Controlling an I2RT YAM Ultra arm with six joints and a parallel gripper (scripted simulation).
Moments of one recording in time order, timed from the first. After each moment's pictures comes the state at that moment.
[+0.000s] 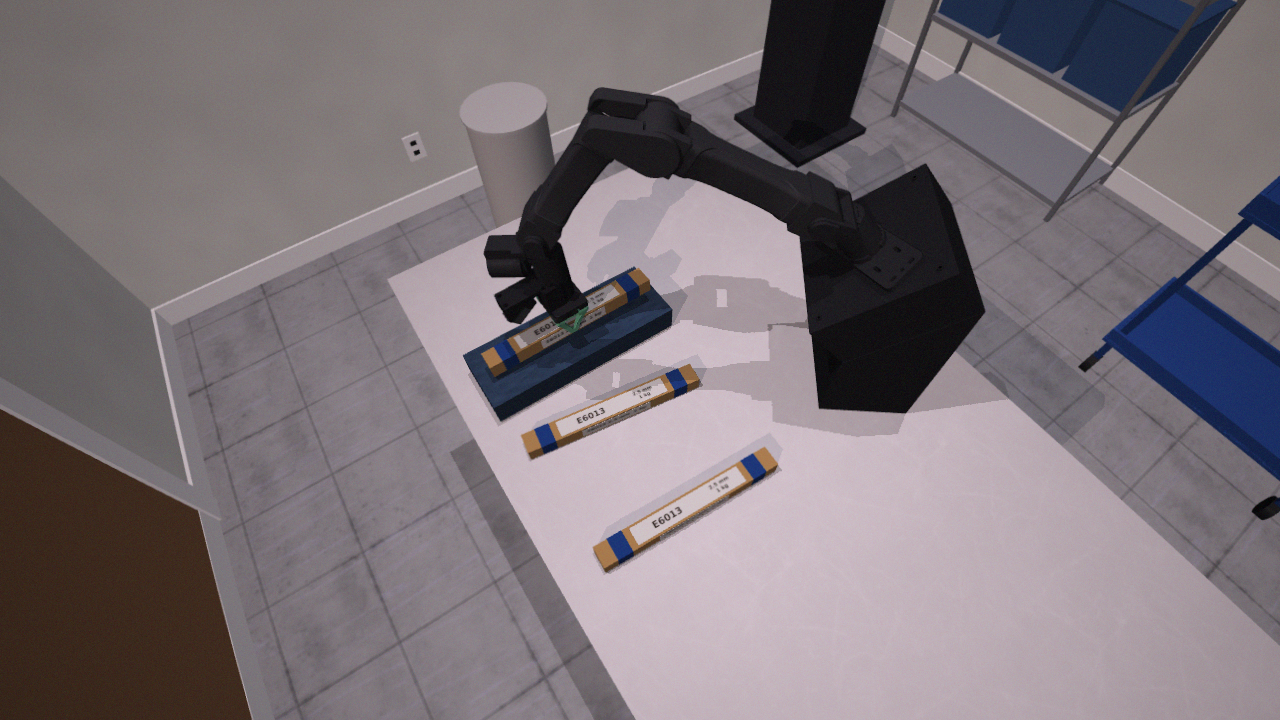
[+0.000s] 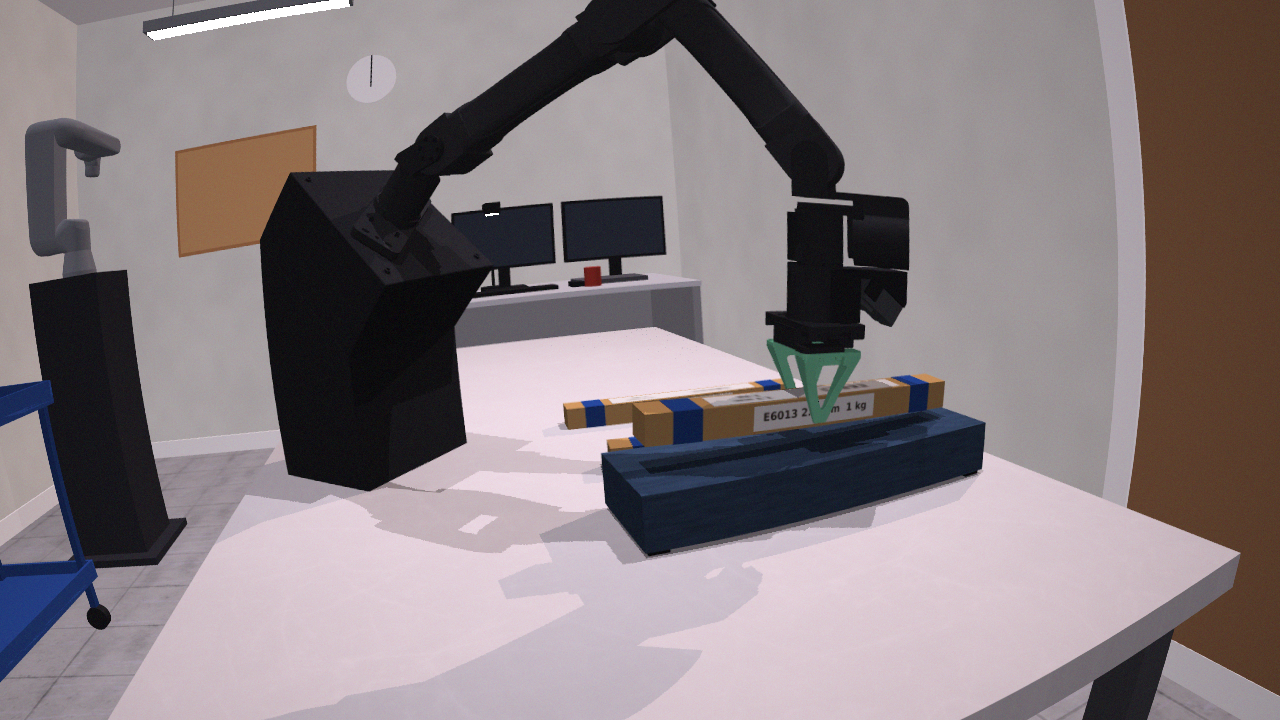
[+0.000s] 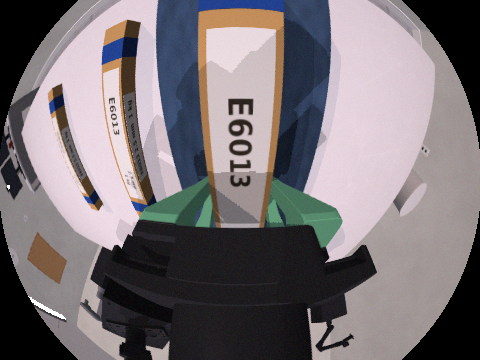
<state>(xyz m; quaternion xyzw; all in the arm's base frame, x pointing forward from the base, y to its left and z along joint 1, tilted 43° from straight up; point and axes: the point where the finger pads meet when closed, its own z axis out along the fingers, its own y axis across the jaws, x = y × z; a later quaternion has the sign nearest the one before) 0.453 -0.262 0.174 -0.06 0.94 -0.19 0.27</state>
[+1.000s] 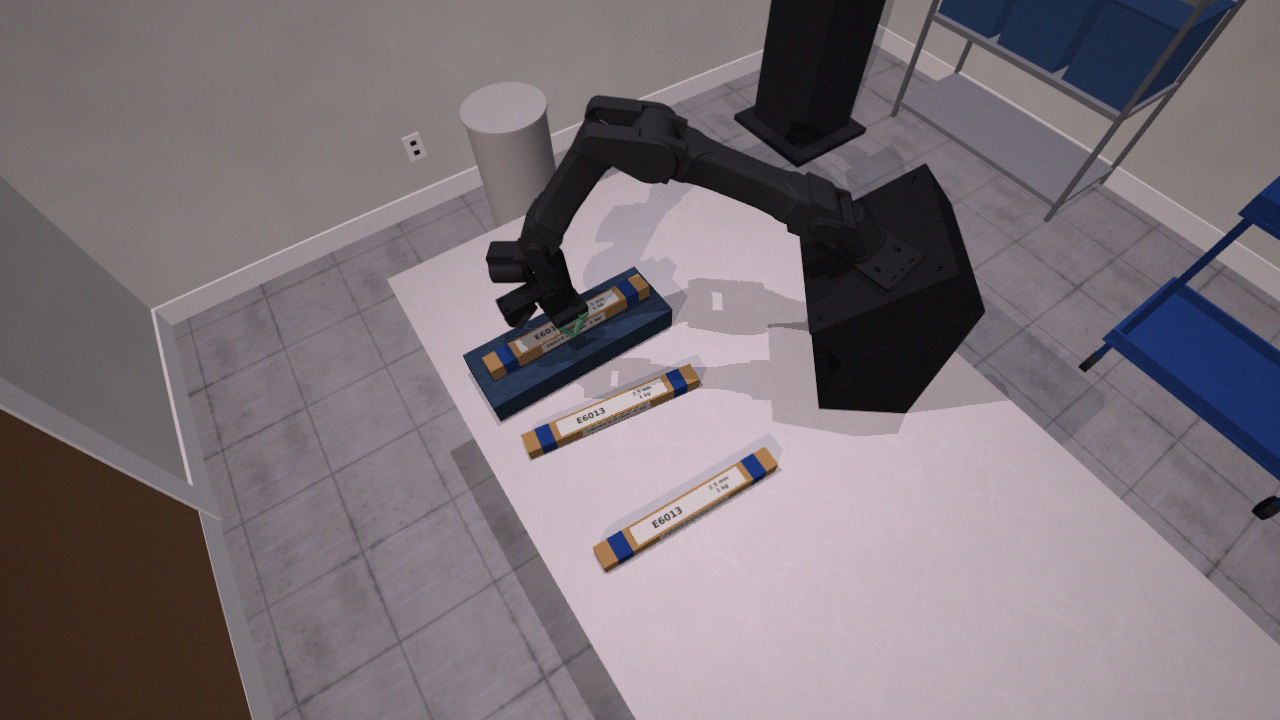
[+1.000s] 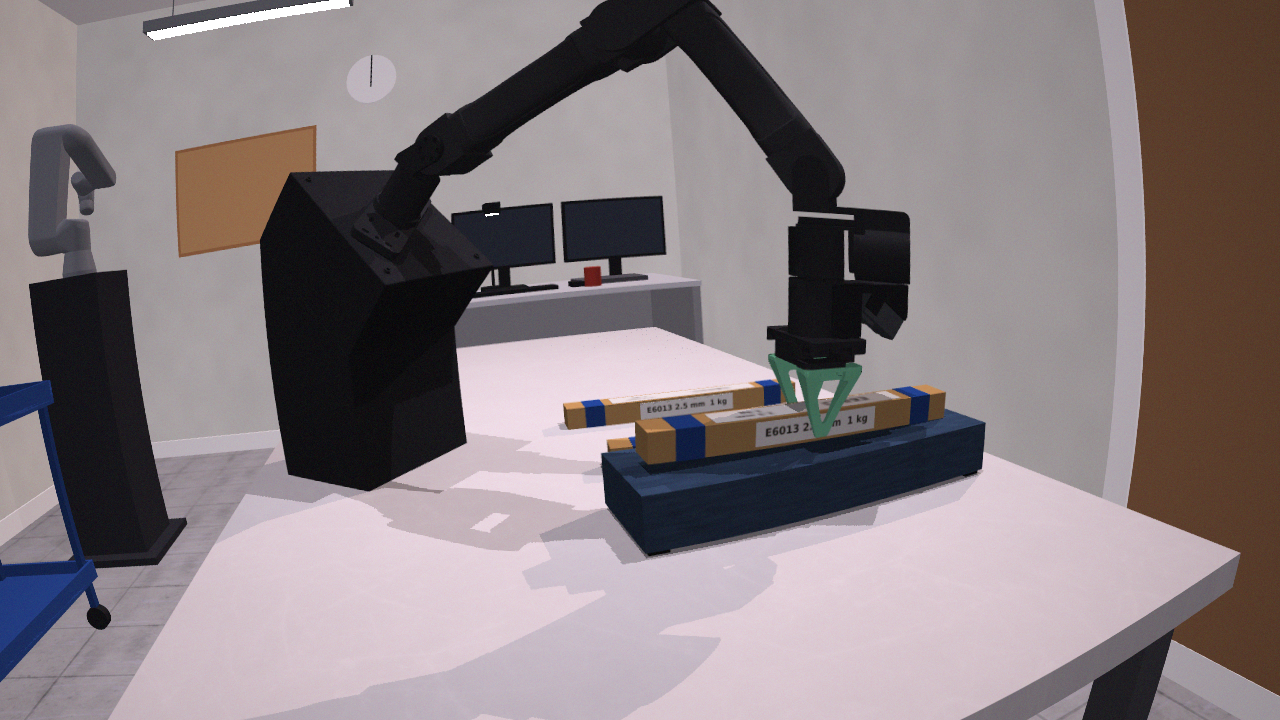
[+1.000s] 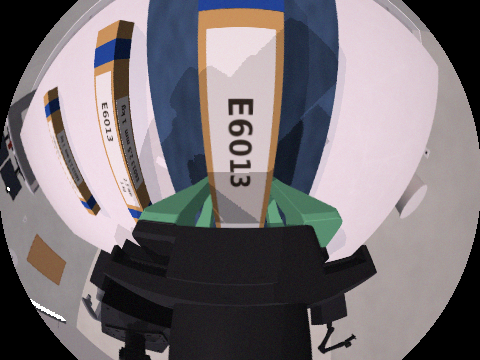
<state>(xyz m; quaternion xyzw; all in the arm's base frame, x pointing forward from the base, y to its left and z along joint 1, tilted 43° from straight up) 0.463 -0.267 0.164 -0.06 0.94 -0.19 0.28</state>
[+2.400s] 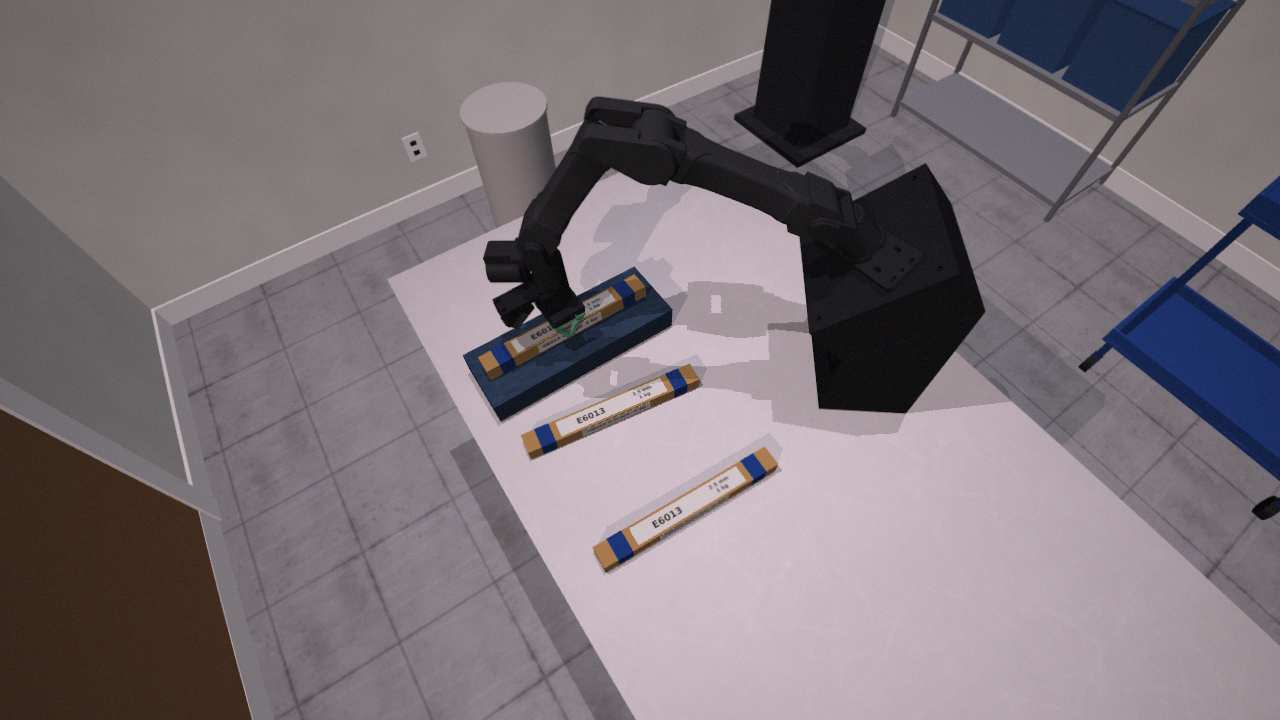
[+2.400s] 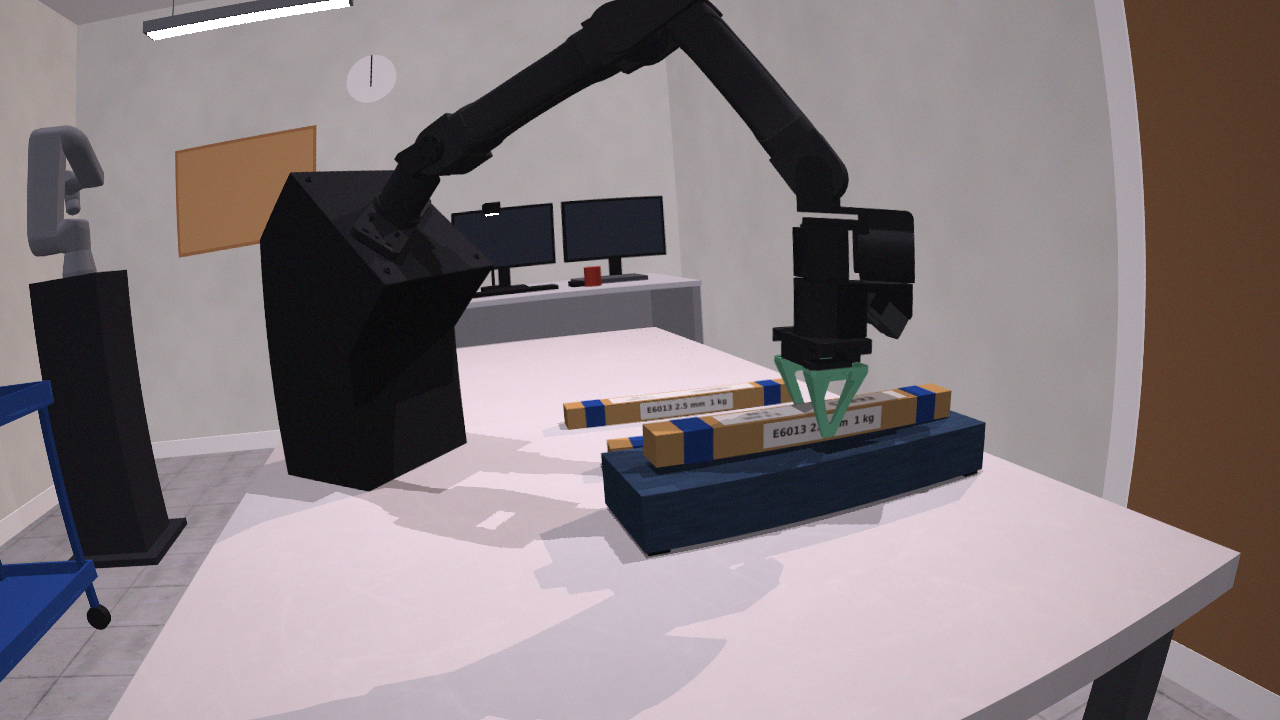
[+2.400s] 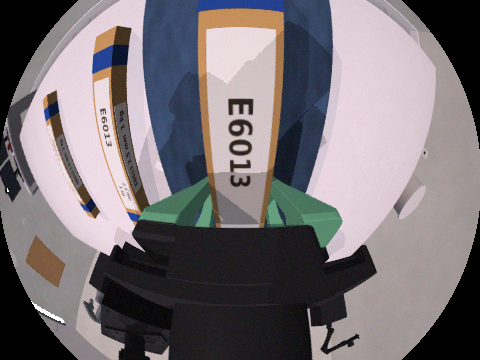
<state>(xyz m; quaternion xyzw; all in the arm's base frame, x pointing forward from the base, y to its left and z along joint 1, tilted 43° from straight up) 0.468 -0.270 0.168 -0.06 0.94 -0.19 0.28</state>
